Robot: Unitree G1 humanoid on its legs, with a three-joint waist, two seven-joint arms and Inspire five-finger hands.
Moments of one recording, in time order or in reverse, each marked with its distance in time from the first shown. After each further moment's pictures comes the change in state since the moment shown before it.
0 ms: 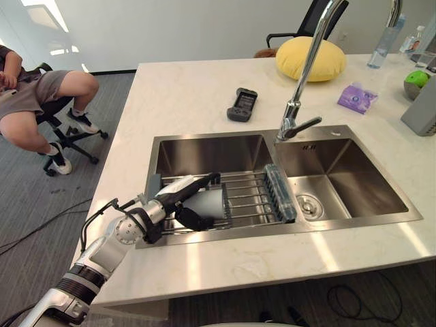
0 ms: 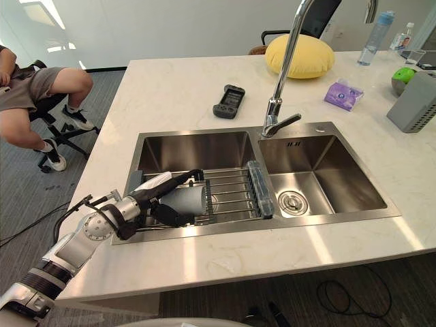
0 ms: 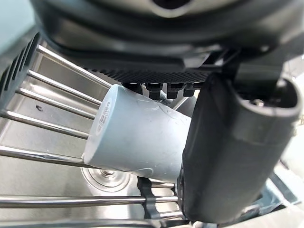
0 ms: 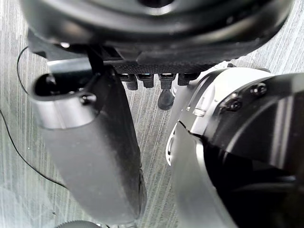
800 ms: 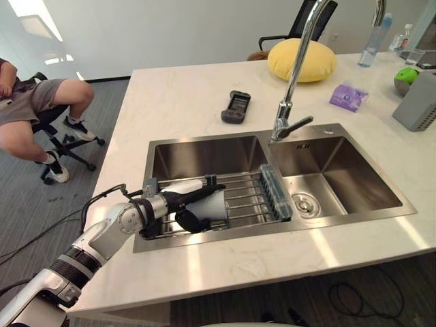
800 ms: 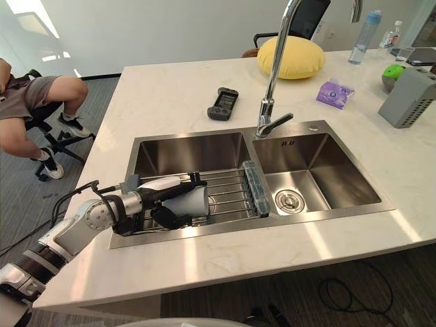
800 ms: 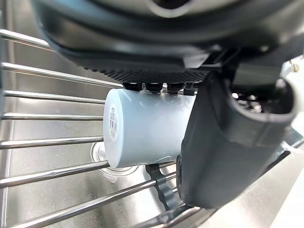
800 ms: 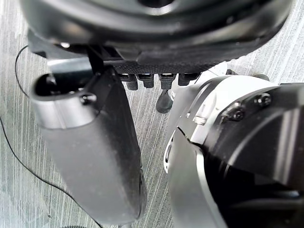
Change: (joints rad) left arm -0.161 0.103 -0.157 0.013 0.019 0.026 -0.143; right arm 0.000 -0.027 0.040 0.001 0.008 0.006 -0.030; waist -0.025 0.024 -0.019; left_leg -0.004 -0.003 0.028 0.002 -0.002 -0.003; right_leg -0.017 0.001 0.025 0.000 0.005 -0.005
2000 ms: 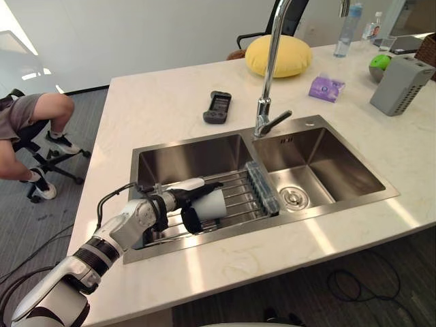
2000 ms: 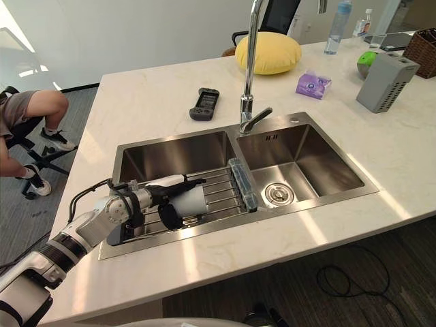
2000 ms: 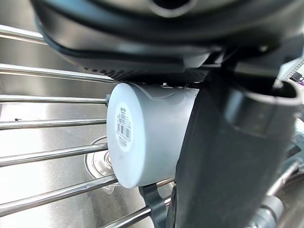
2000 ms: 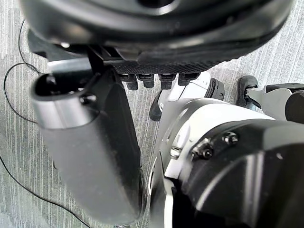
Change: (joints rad) left arm -0.084 -0.126 -0.060 0.148 0.078 0.128 0.066; right arm 0.022 -0.008 0.028 0.000 0.000 -0.001 0.001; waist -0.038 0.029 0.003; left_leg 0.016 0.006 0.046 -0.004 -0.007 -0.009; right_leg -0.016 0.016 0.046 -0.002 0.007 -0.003
